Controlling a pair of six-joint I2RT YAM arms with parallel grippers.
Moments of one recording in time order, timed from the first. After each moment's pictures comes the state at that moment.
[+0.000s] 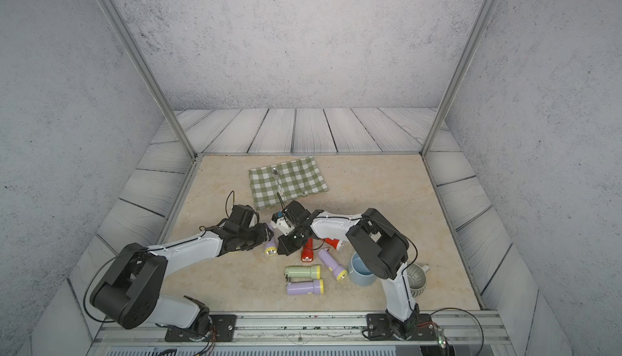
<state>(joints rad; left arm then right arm) -0.47 1.44 0.63 -0.15 0.16 -0.74 0.87 1.97 1.24 -0.35 -0.53 0.24</state>
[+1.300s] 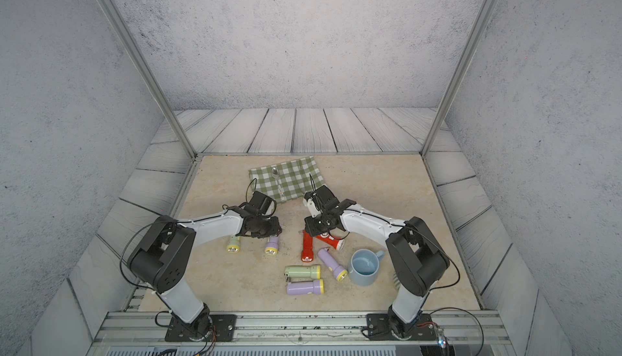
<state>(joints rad) -0.53 1.71 0.92 -0.33 0.14 -0.52 0.68 1.69 1.11 -0.47 -0.25 0.27</state>
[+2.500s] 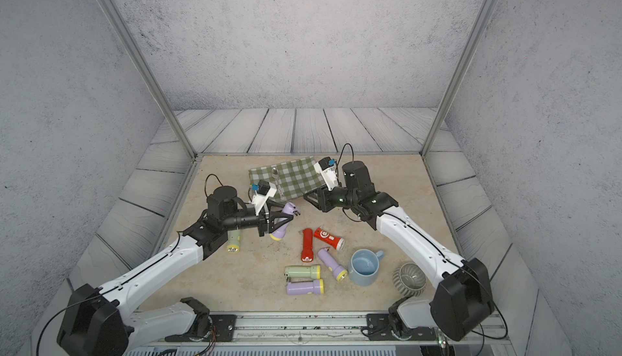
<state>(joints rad) -0.53 1.15 0.76 0.12 0.79 -0.07 0.52 1.34 1.16 -0.33 -0.60 0.25</state>
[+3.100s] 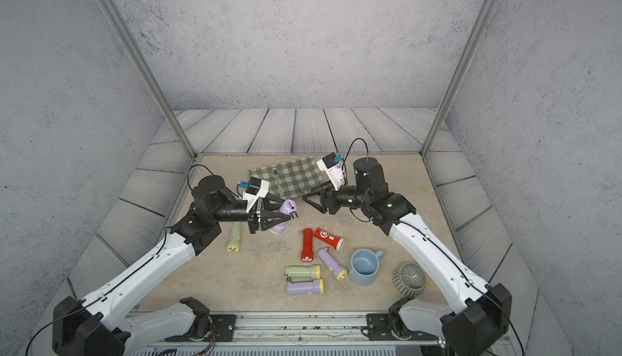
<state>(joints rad) -0.53 1.12 0.91 0.10 1.06 0.07 0.52 1.22 1.20 -0.38 -0.73 0.17</state>
